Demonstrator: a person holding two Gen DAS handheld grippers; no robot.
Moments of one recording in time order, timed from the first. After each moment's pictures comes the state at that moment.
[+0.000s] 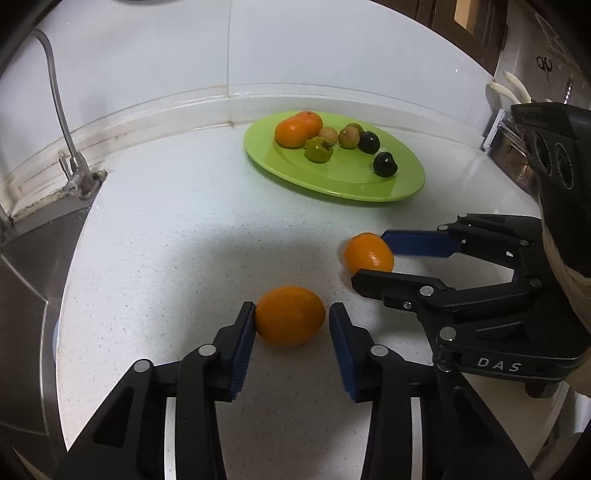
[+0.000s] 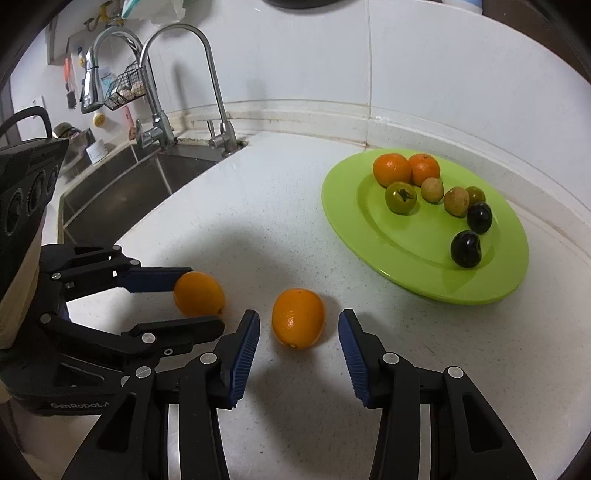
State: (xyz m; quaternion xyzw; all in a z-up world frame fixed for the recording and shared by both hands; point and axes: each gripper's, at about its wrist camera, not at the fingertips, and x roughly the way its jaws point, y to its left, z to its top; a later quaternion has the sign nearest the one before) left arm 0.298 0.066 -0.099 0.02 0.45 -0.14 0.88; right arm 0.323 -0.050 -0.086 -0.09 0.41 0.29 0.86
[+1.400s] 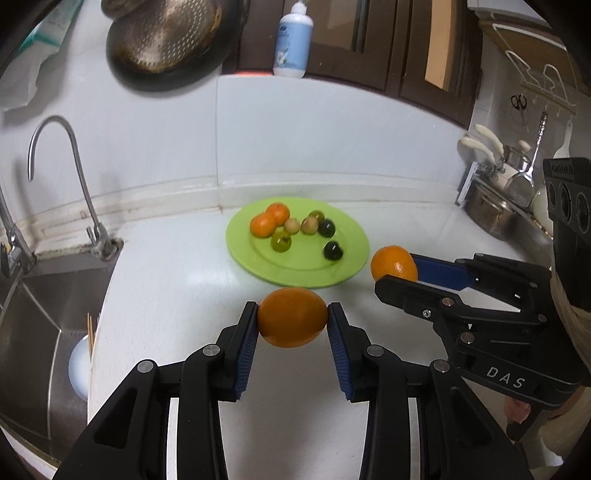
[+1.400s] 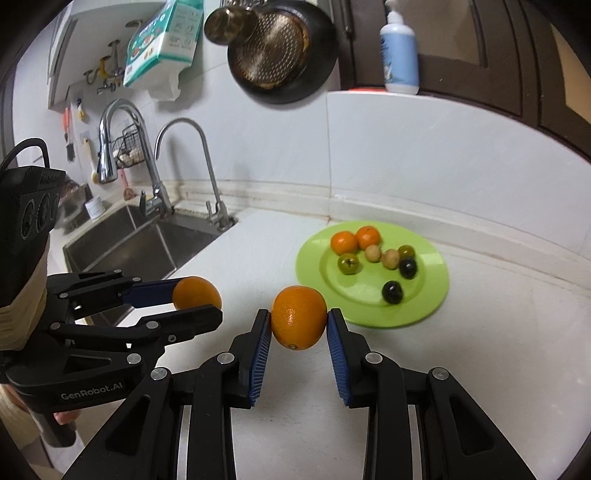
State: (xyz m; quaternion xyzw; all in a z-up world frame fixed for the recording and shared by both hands) left arm 0.258 0.037 -0.005 0.00 0.34 -0.14 0.93; right arm 0.266 -0.097 0.000 -0.04 0.31 0.24 0.92
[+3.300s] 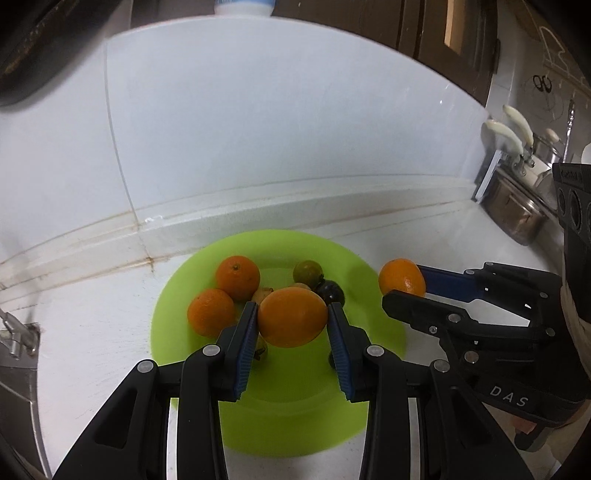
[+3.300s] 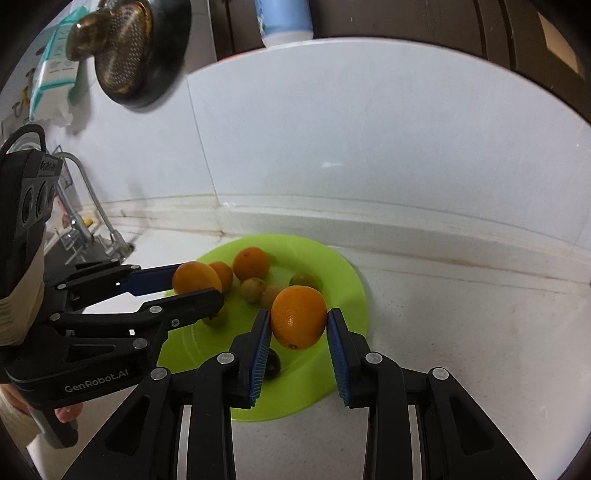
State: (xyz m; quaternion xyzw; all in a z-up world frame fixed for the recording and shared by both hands) left arm 0.449 -0.027 -0.044 0.03 0.39 -0.19 0.90; right arm 0.426 -0.160 -0.035 -0.01 0.36 0.17 0.92
